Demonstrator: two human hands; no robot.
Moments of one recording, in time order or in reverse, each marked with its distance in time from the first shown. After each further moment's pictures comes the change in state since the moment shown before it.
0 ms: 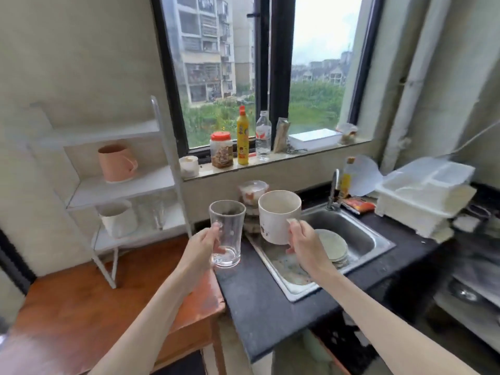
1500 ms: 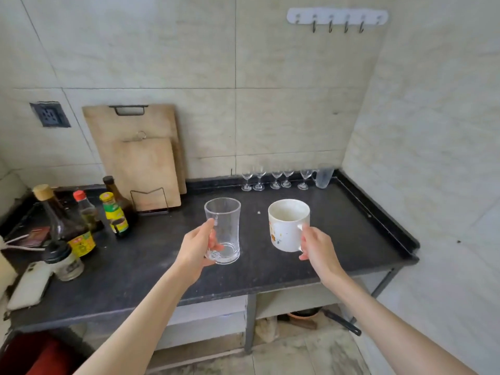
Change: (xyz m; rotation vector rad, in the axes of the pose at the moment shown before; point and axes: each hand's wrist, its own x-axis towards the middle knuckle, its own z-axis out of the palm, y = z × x) left_hand -0.211 0.010 1.095 0.155 -1.259 -0.251; right_hand -0.106 0.267 -0.943 -0.129 1.286 0.542
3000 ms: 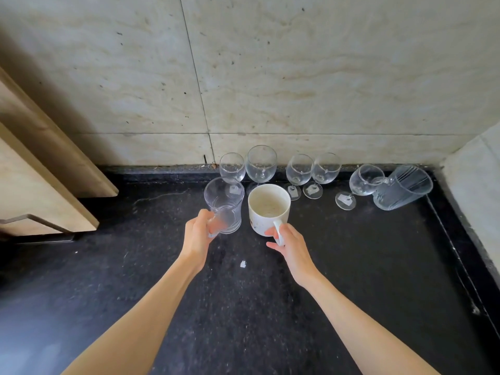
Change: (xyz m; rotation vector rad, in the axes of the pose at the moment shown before) left_hand 0.457 -0.040 0.164 -0.003 0.175 -0.167; right_hand 0.472 0.159 0.123 0.167 -0.418 0.356
